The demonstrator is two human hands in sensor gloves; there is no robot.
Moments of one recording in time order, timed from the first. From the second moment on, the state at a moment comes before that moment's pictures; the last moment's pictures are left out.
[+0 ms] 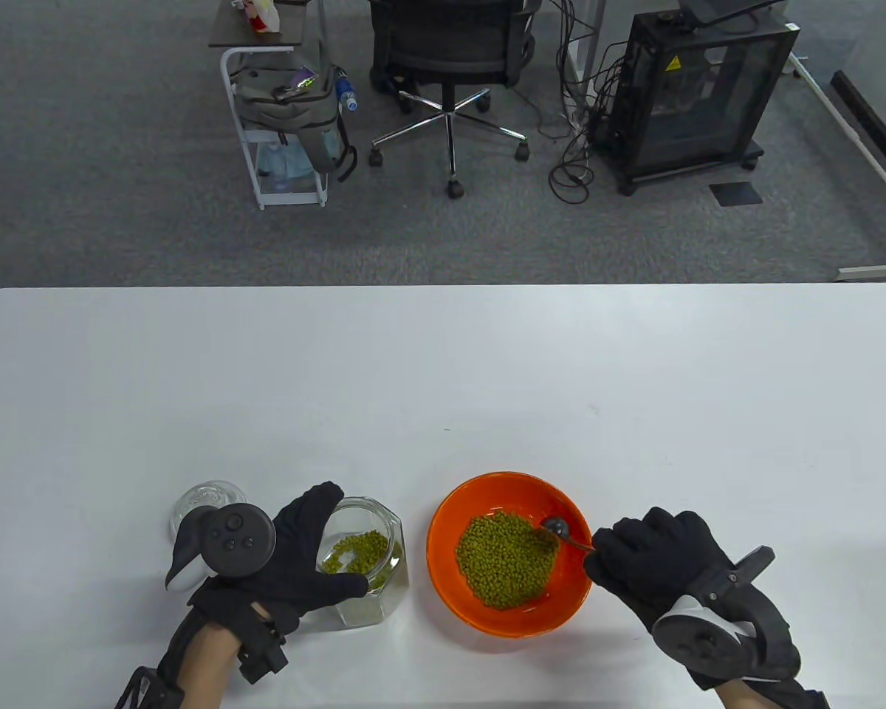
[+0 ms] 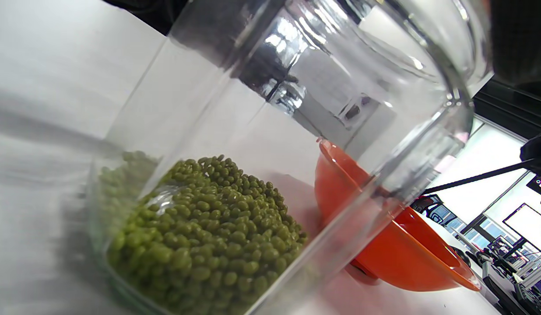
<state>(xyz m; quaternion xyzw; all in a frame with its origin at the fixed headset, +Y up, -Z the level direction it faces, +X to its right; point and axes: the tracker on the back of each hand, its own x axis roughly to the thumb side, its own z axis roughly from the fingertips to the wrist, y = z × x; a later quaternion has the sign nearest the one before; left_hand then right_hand) -0.234 -0.703 -0.273 -0.10 -0.29 0.32 0.89 0.186 -0.595 -0.189 0.30 -0.26 0.91 0.07</state>
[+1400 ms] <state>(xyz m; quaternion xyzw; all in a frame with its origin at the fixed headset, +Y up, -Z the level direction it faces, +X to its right) -0.234 -0.703 -0.272 -0.10 -0.29 0.32 0.89 0.271 -0.651 -0.296 0.01 -0.30 0.83 0.46</state>
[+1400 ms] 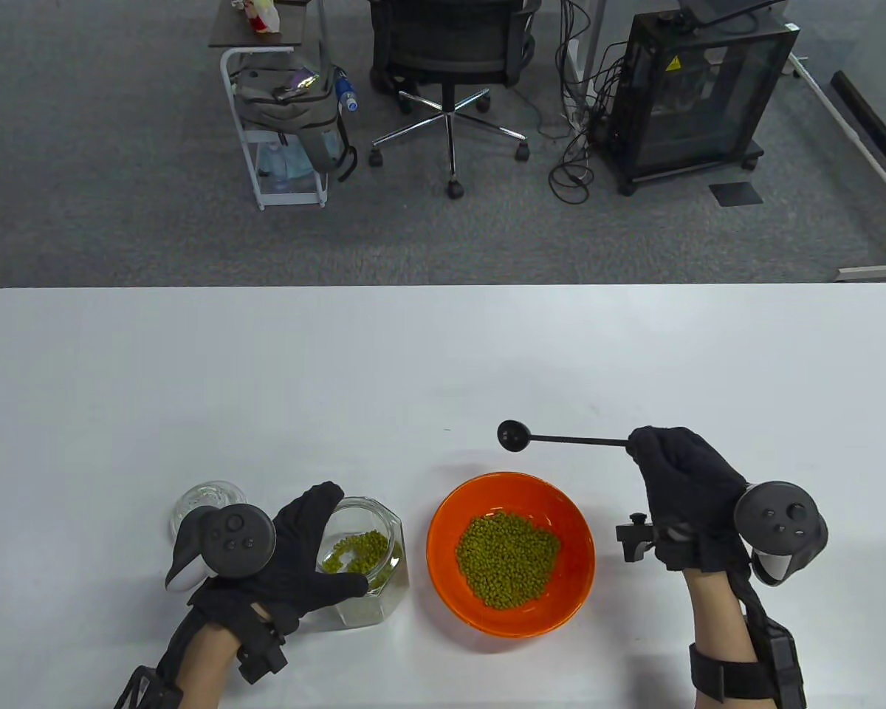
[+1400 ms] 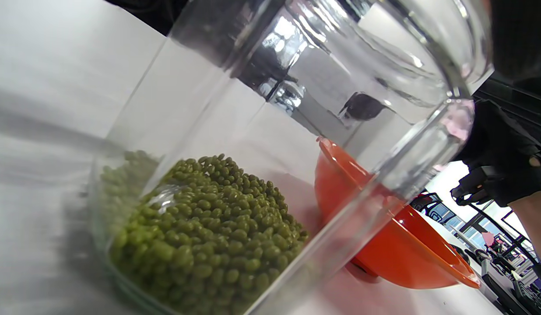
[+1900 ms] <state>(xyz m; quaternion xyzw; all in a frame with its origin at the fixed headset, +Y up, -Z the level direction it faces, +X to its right) -0.234 -0.703 -0.272 -0.10 -0.29 0.32 0.90 0.273 -0.678 -0.300 -0.05 -0.33 0.90 0.27</state>
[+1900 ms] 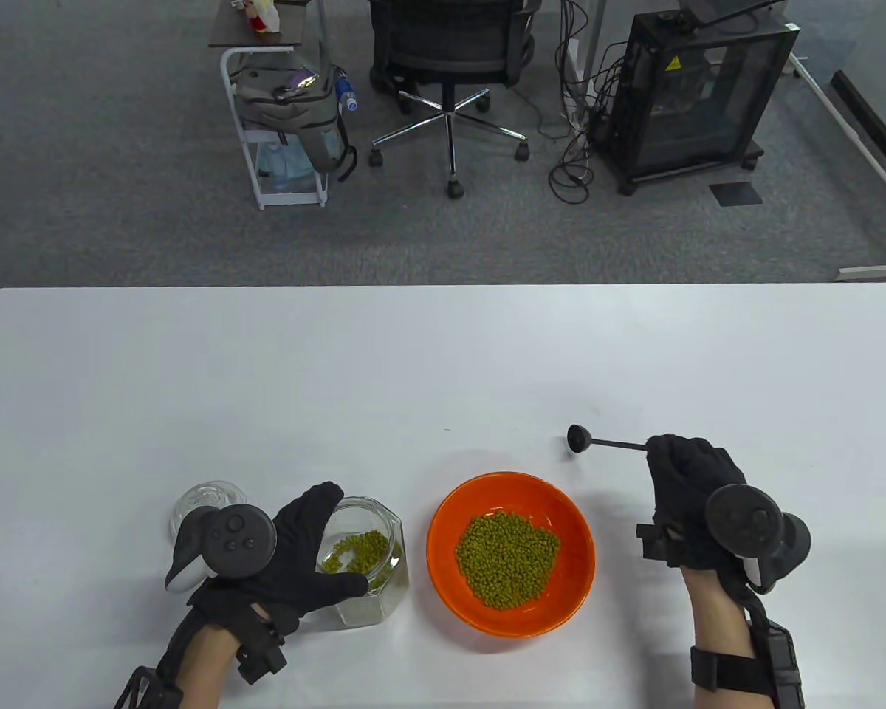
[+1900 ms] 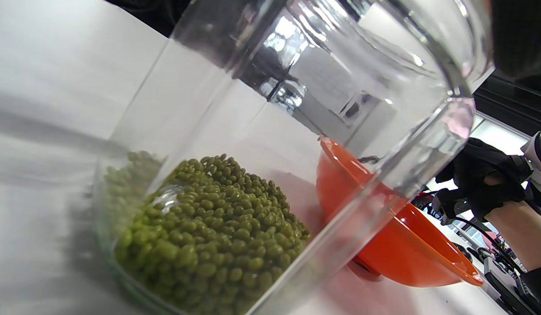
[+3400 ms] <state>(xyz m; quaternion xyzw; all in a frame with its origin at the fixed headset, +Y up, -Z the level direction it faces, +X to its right) -0.320 -0.696 -0.281 0.05 -0.11 0.26 0.96 0.249 -0.751 -0.343 -0.09 0.20 0.98 0.02</state>
